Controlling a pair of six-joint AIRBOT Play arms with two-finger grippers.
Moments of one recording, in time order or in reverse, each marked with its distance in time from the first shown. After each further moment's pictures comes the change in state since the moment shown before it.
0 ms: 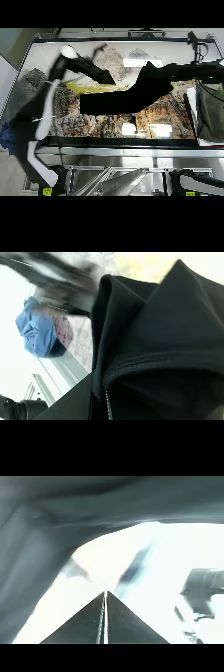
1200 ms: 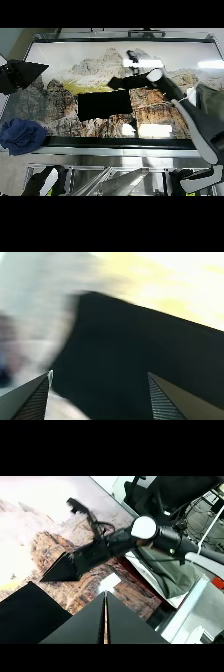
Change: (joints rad) left arm 0.561 0.950 -0.640 -0.325 0.079 0.259; right arm 0.362 -0.261 0.047 -0.245 -0.453 0.112
